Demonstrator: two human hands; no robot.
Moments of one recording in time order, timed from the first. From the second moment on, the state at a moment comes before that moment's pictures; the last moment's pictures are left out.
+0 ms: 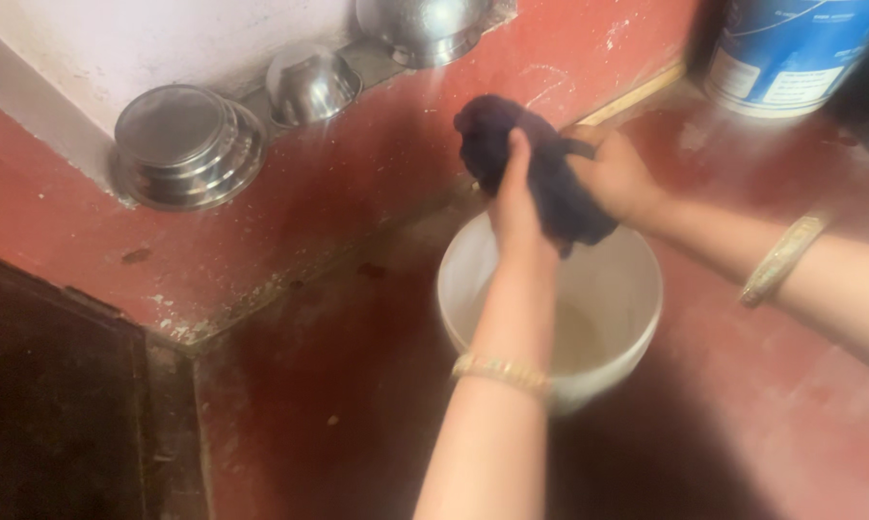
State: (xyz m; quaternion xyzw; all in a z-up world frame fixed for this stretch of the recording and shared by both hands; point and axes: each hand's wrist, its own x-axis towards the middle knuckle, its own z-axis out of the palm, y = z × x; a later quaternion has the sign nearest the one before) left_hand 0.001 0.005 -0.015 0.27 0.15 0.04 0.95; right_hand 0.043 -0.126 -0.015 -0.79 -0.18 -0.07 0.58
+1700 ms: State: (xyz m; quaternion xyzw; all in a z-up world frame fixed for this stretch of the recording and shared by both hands) left_hand -0.019 0.042 -0.015 0.50 0.07 0.16 0.85; right_hand 0.043 -0.096 0.016 -0.84 -0.25 -0.02 0.48
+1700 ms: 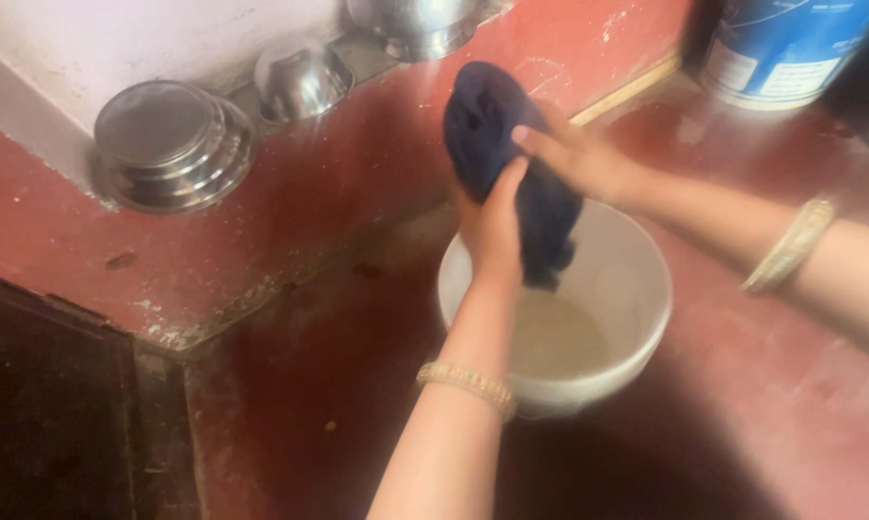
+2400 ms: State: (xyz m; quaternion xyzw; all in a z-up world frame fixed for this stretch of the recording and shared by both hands) left_hand -0.008 0.044 -0.004 0.36 0.05 0.20 0.91; right_hand 0.090 -0.181 -0.095 -0.99 -0.09 0.11 0.06
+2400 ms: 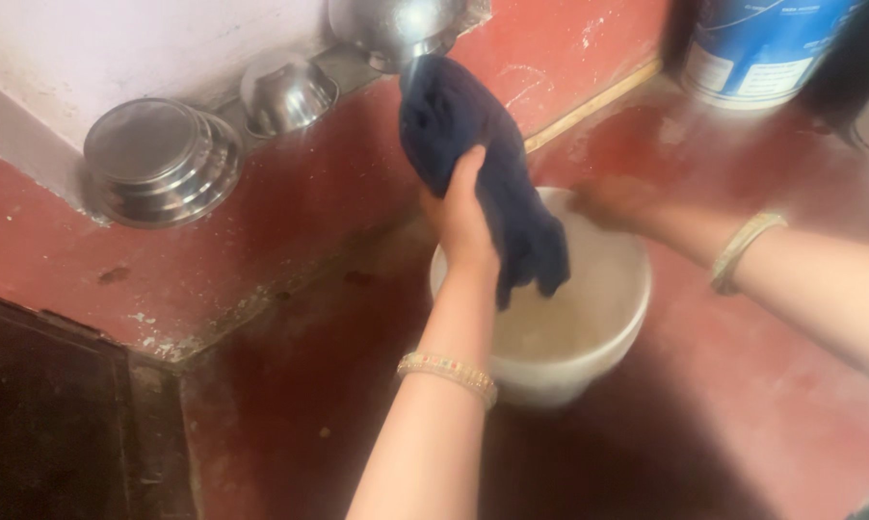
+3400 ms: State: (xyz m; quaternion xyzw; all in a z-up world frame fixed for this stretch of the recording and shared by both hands) left_hand 0.043 -0.043 0.035 0.36 -0.02 0.19 0.92; right_hand 0.087 -0.404 -0.061 -0.93 0.16 -0.16 0.28
